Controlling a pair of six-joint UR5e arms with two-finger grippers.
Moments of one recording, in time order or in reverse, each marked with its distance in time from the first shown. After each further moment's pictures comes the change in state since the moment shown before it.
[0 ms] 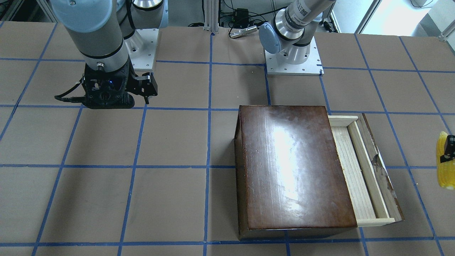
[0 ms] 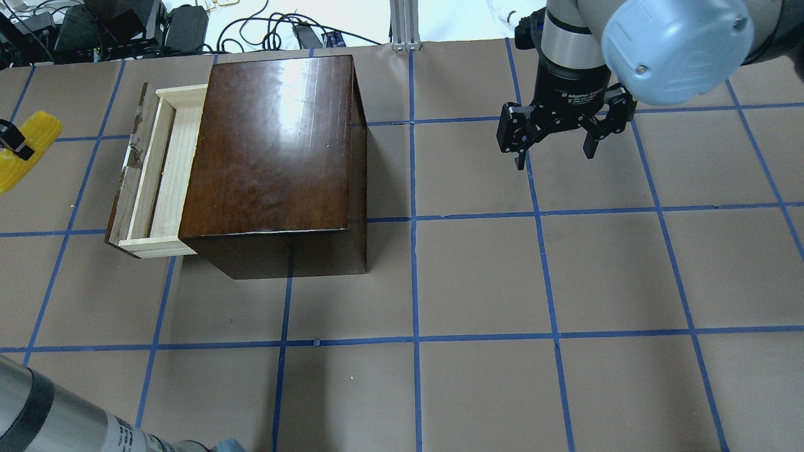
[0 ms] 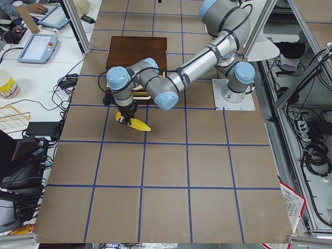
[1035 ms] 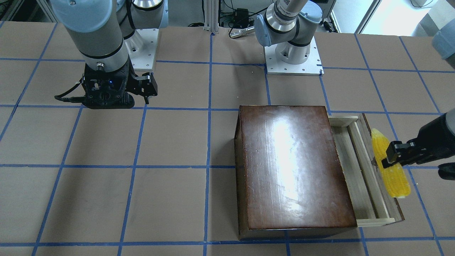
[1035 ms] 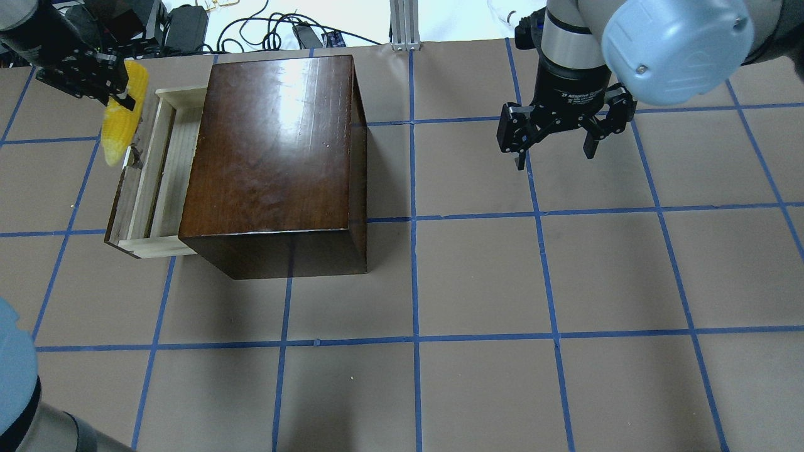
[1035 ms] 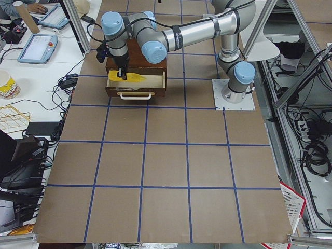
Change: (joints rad) left arm -0.248 0.071 0.000 -0.128 -0.157 -0.608; right arm 0.000 0.000 0.000 0.000 -0.001 0.000
